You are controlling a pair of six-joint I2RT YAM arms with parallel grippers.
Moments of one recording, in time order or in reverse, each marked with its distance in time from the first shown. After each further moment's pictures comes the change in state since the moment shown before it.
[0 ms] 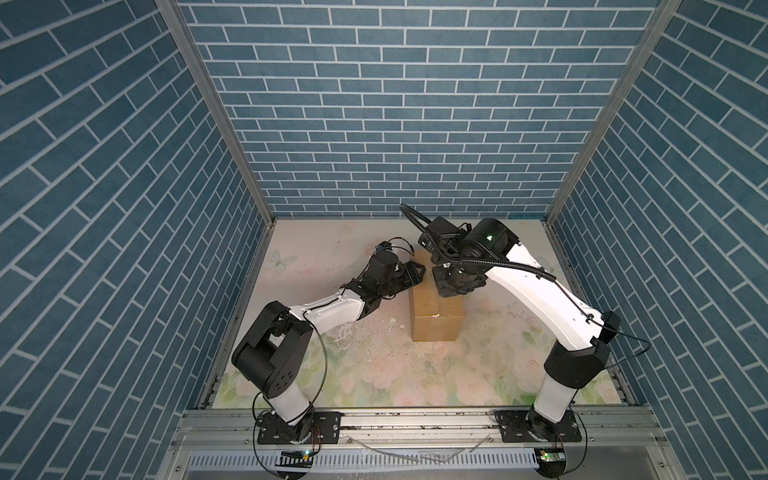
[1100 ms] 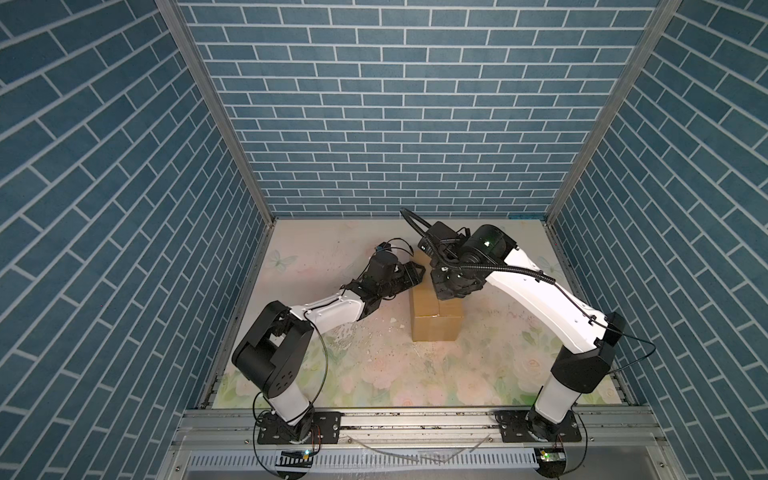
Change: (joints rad) left arm 0.000 0.002 -0.011 0.016 -0.001 -0.016; right arm 0.000 -0.049 -0.133 0.109 -0.020 0.001
